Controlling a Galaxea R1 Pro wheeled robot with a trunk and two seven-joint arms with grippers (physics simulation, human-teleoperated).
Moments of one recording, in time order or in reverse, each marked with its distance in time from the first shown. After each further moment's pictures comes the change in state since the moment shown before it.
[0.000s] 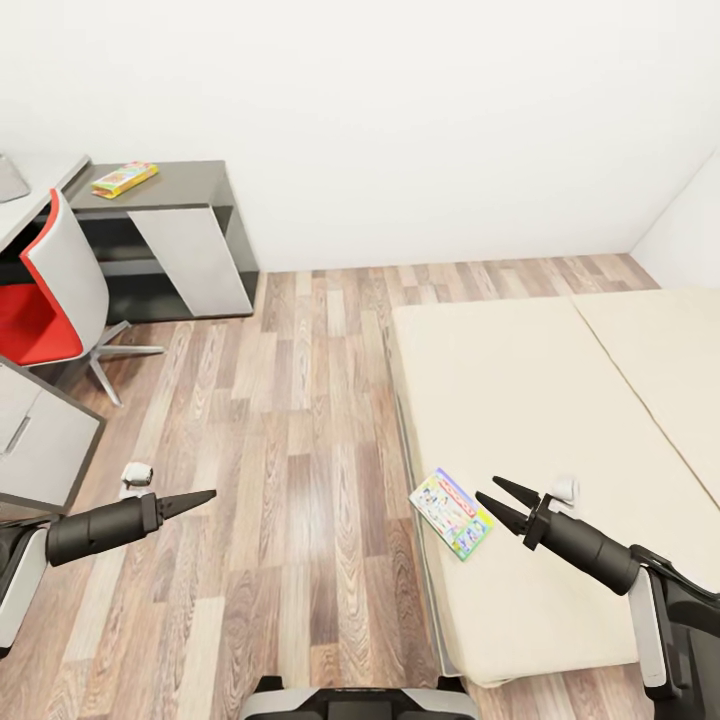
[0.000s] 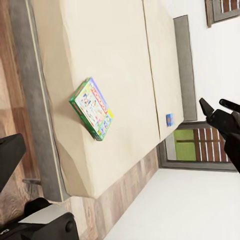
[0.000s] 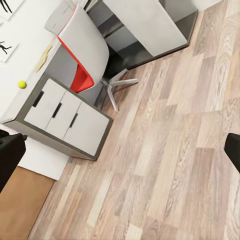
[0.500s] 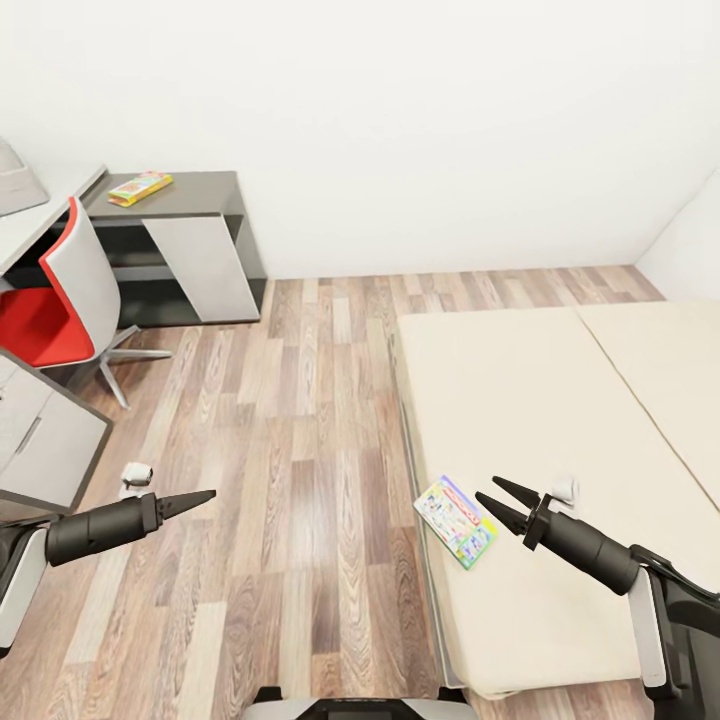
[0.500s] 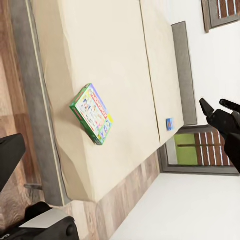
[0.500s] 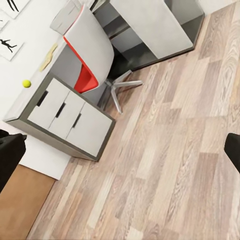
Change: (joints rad) left arm 0.000 0.001 0.000 0.000 0.000 0.000 0.000; right arm 0.000 0.000 0.000 0.000 0.001 0.000 0.000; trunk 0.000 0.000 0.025
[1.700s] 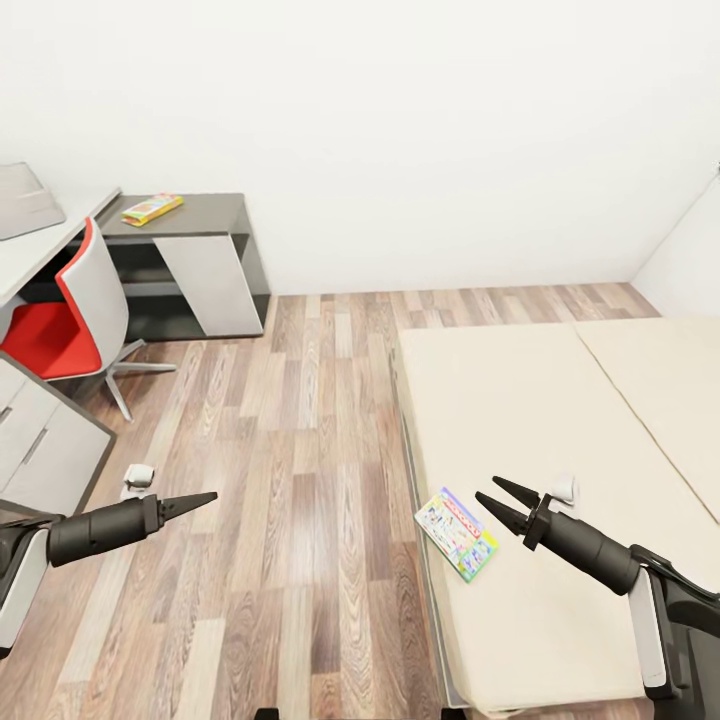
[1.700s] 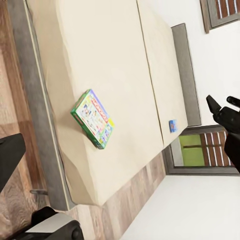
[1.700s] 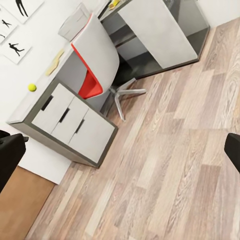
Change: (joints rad) left arm 0.000 -0.003 -0.001 0.000 -0.026 0.000 0.002; right arm 0.000 0.000 0.000 0.000 -0.002 -0.001 0.001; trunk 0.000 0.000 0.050
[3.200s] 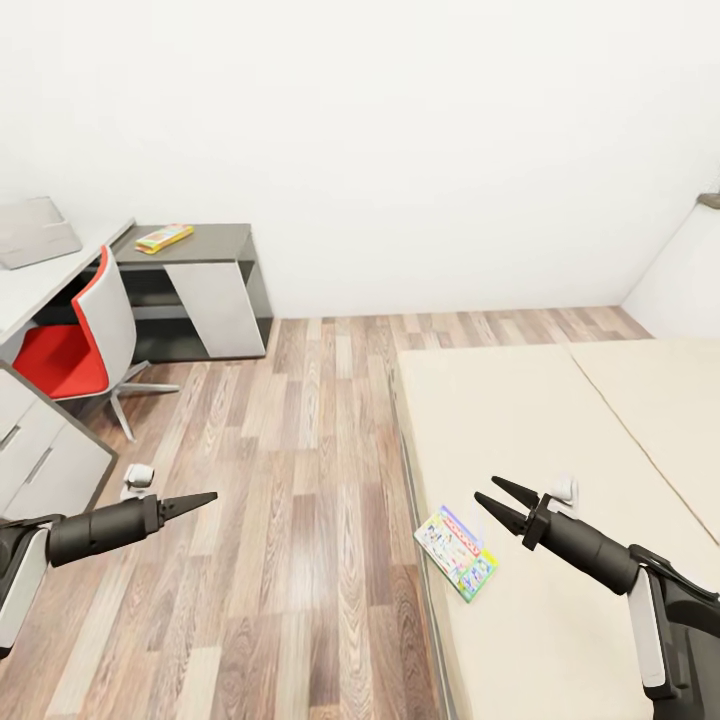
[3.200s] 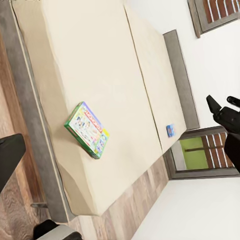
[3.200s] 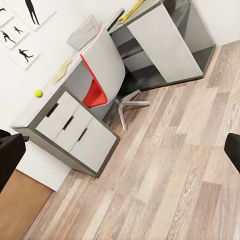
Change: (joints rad) left arm 0.000 0.000 0.000 0.000 0.000 0.000 0.000; right arm 0.000 0.001 0.003 -0.002 0.002 0.000 0.000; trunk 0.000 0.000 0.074
